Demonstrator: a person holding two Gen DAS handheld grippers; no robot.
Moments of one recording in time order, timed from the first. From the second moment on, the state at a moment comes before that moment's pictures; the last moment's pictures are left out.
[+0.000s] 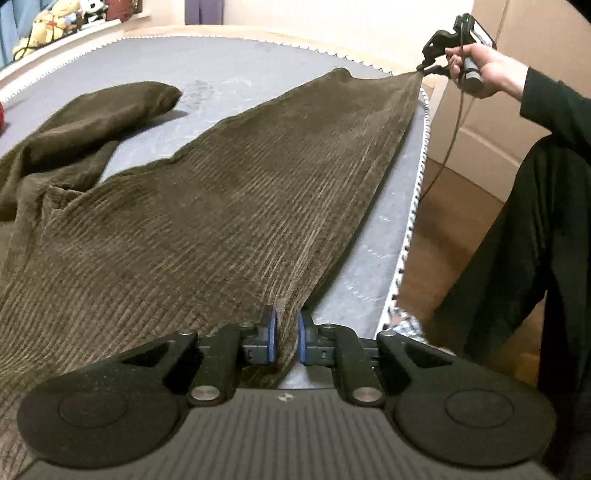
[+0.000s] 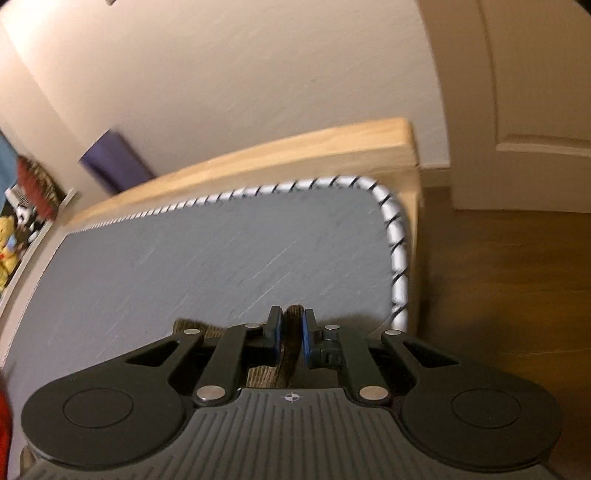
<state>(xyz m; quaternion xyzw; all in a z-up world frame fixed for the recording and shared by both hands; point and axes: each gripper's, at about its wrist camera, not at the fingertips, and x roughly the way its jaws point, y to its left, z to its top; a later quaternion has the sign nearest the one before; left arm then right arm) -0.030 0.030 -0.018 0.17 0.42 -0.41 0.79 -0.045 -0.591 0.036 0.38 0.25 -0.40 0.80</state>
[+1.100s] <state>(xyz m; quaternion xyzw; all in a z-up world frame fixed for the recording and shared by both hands) 0.032 0.295 -0.007 -0.08 0.43 -0.05 0.90 0.072 -0.296 0.106 0.03 0.27 0.02 0.96</state>
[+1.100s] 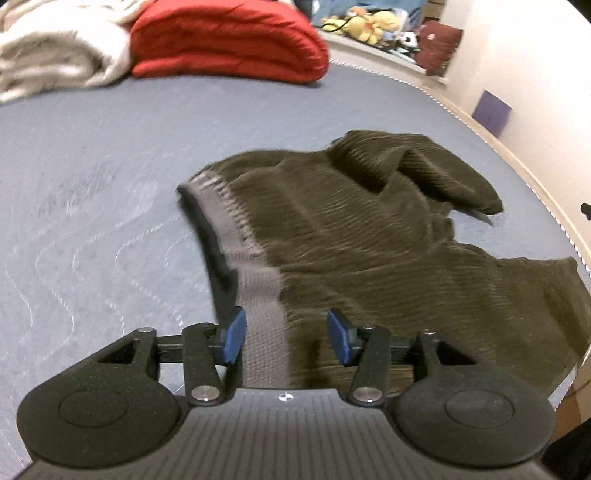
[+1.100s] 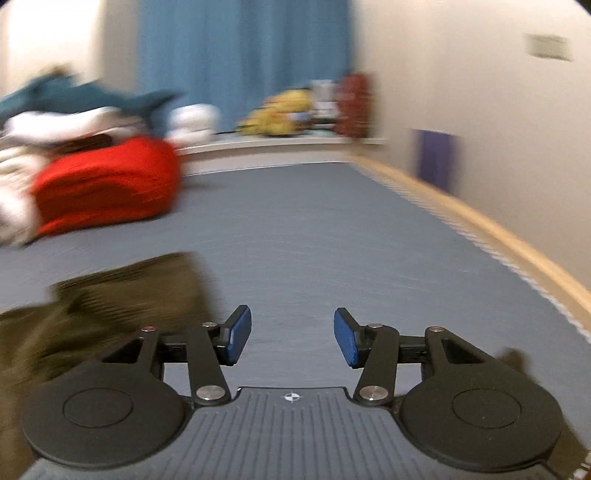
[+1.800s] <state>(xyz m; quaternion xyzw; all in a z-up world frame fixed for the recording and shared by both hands) -0.009 0.330 -0.015 -0.17 0.44 -0.11 0.88 0.102 -0.174 0.100 0.05 0.33 0.09 0.94</state>
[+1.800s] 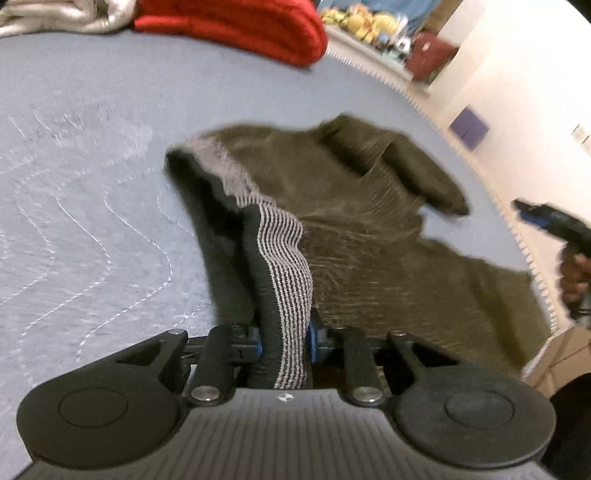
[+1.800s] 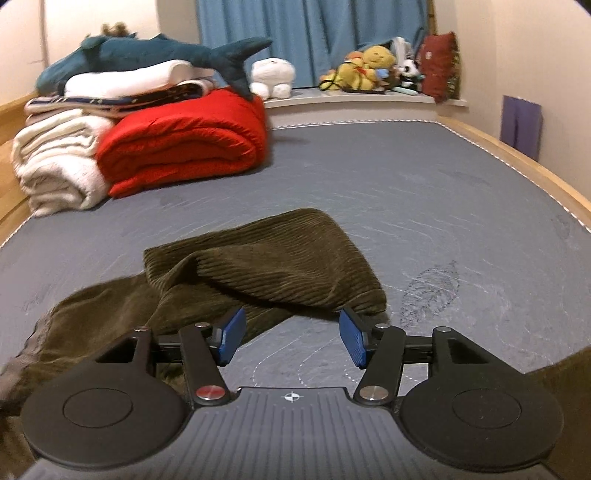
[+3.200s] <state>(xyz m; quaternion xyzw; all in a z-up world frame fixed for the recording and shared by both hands) 0.123 0.102 0.006 -0.02 0.36 -0.05 0.93 0.221 -0.287 -0.051 0.49 0.35 -0.01 0.80</state>
